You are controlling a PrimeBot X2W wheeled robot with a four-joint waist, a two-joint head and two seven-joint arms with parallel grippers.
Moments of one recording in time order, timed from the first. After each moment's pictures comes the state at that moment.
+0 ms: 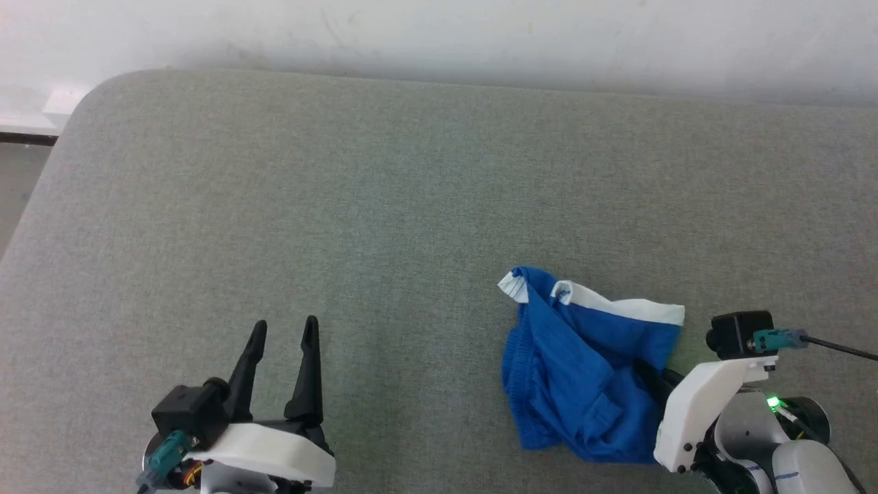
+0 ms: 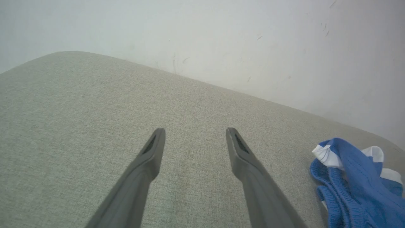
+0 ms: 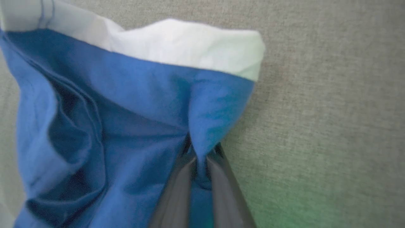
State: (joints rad) left arm 0.01 0.24 -0.28 -0.01 -0.52 0.15 -0.23; right arm -0.05 -0.05 -0.01 0.09 0.31 0.13 0.57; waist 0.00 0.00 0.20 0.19
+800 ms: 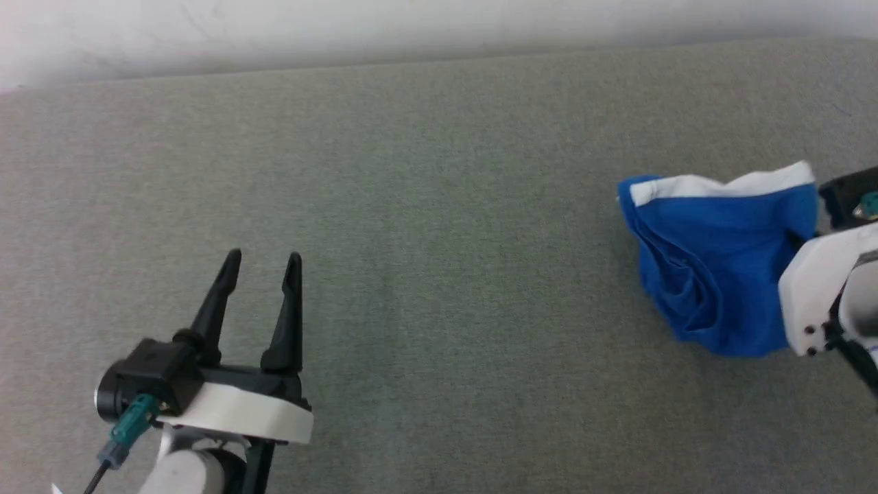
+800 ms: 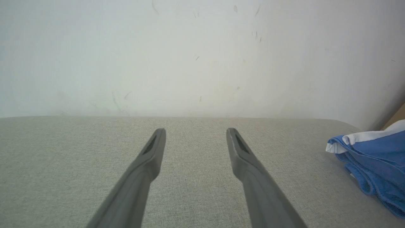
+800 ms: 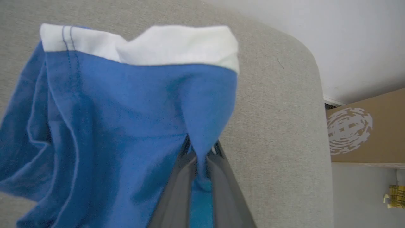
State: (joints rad) left arm -0.05 0.33 -0.28 -0.15 -0.43 0.16 -0.20; right arm -0.29 -0.33 -0.02 -0.01 0.11 0.13 0.71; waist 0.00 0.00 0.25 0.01
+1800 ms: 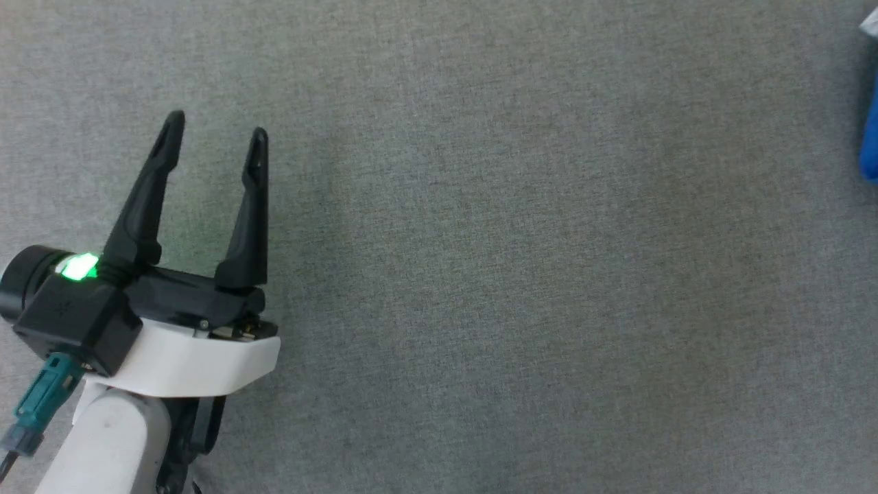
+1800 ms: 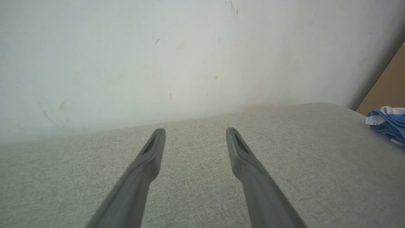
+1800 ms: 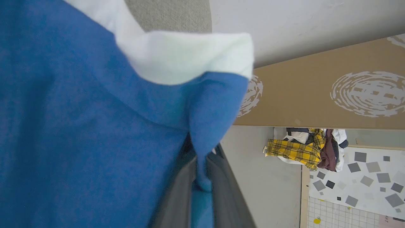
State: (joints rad) left arm -0.24 0.44 -0.25 -0.40 -0.34 0.16 -0.12; right arm -0.51 -0.64 -0.13 0.11 -0.06 0.13 0.61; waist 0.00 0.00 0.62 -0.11
